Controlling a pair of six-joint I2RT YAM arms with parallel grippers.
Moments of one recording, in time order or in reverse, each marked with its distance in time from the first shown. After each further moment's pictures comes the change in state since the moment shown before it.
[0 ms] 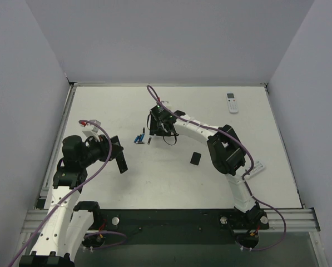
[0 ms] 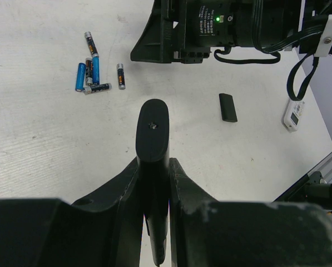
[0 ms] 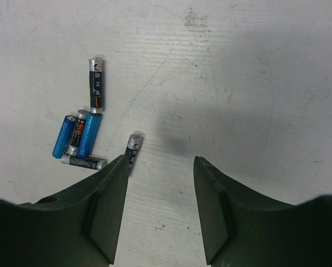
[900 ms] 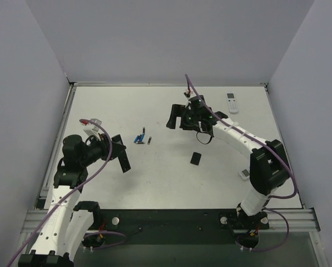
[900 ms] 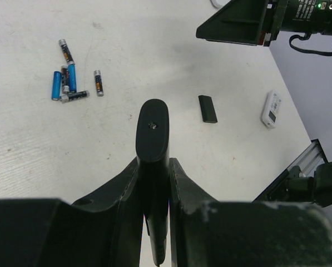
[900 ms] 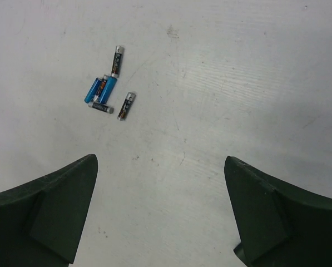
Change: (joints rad) left arm -0.010 0.019 -0.006 0.089 0.080 -0.064; right arm -0.217 -0.532 -0.492 0.220 -0.299 -0.196
